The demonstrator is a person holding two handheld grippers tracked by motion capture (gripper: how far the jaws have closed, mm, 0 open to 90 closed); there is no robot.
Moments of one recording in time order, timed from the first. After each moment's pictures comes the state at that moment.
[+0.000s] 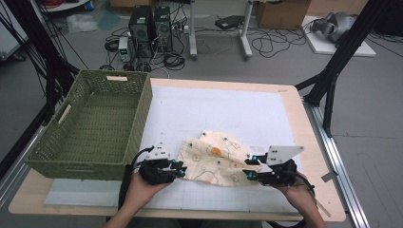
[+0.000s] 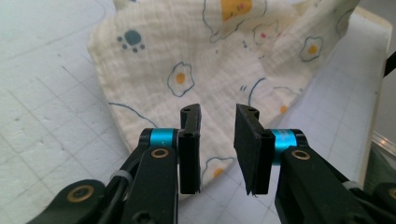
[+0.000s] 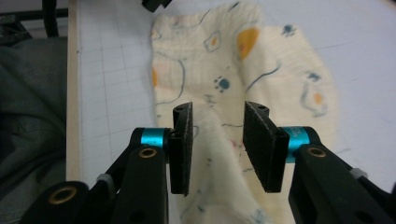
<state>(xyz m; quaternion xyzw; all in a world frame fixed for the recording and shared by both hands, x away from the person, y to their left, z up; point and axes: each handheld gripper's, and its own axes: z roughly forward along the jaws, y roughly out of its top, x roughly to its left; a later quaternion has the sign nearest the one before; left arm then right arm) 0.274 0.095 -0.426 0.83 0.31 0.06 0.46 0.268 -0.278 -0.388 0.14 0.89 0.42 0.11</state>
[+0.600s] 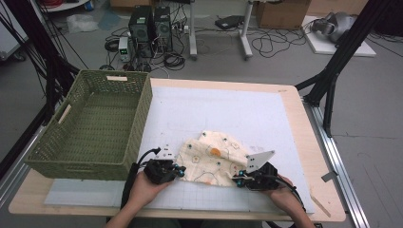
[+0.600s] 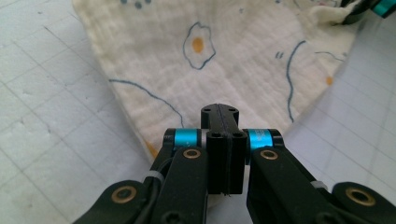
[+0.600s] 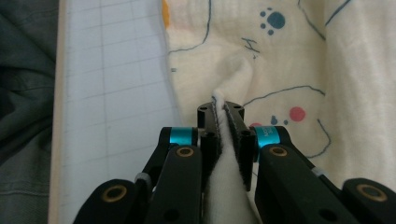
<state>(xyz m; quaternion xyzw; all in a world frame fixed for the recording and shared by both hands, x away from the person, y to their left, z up) 0.274 0.095 -0.442 0.85 0.31 0.06 0.42 0.279 -0.253 -0.435 0.12 0.92 0.36 0.04</state>
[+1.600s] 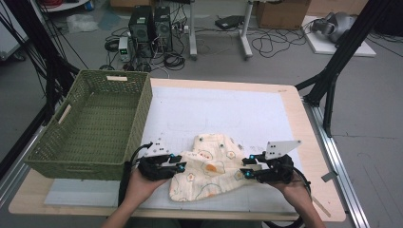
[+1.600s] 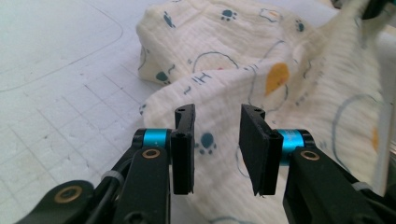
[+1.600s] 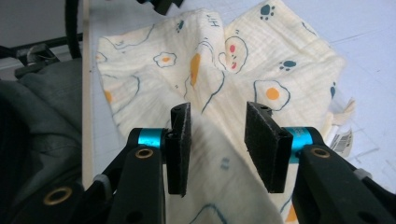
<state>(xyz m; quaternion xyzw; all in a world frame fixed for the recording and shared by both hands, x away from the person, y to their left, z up) 0.284 0.099 -0.419 0.82 0.31 0.09 0.48 0.280 -0.282 -0.390 0.17 0.87 0.45 0.05</state>
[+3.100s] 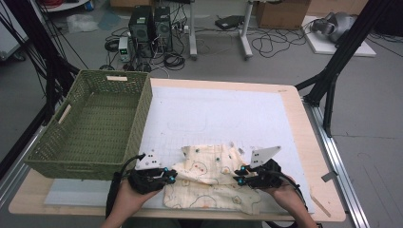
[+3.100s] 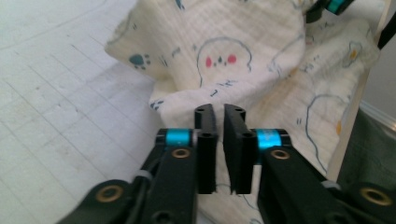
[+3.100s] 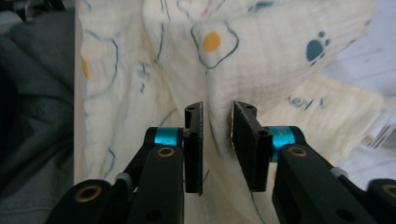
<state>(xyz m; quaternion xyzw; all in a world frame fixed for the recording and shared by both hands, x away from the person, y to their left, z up) 0.250 0.120 -0.410 0.83 0.30 0.07 0.46 0.281 -0.258 -0.413 0.15 0.91 0.39 0.04</state>
